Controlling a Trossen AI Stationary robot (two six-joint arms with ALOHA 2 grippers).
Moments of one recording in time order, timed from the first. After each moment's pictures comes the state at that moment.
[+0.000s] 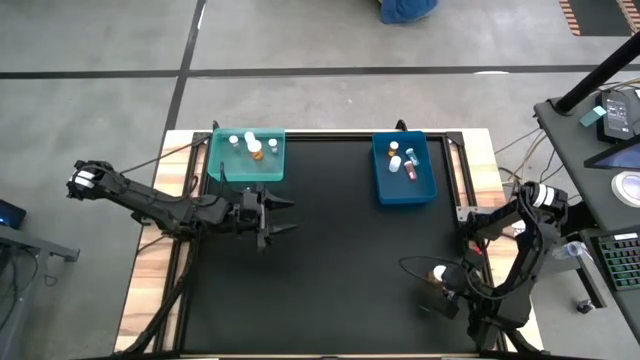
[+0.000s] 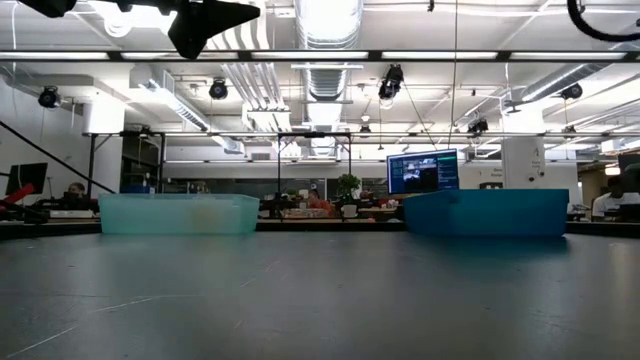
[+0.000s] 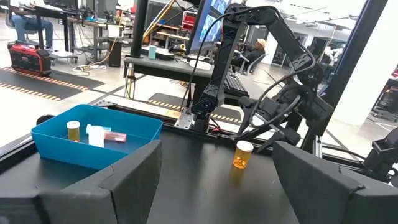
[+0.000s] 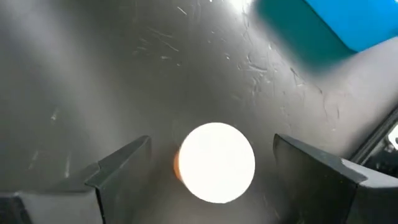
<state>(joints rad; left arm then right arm) -0.26 1.02 0.58 0.46 -0.38 -0.22 1.25 1.62 0.99 -1.32 0.49 1.90</state>
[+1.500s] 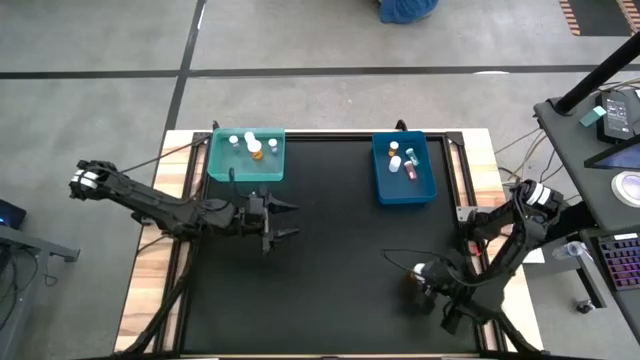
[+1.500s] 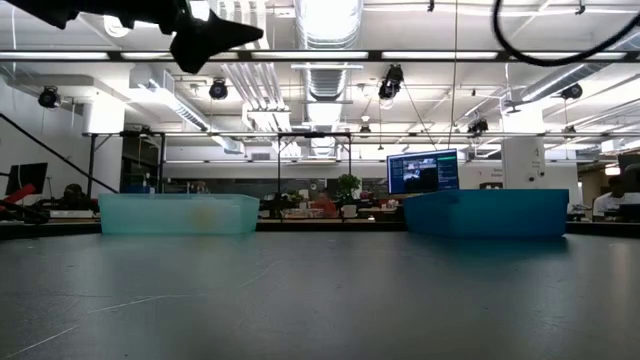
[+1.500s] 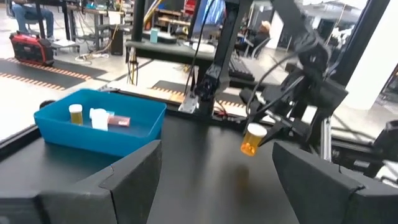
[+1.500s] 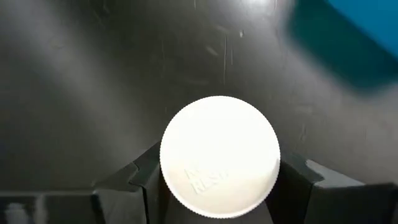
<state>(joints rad) -0.26 1.06 0.56 0.46 -0.38 -0.22 1.06 1.63 0.94 -1.09 0.61 1.78</state>
